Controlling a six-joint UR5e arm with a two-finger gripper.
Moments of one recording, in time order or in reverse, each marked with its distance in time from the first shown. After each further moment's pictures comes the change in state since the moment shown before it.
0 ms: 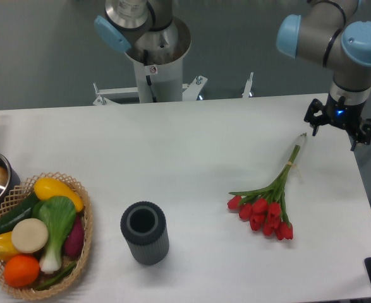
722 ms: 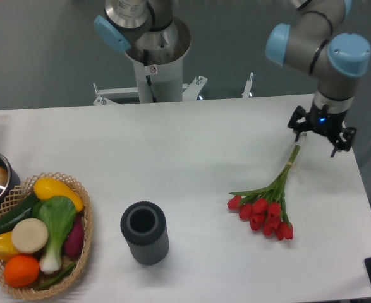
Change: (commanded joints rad) arm -0.029 0.008 -0.181 0.140 -0.074 -0.020
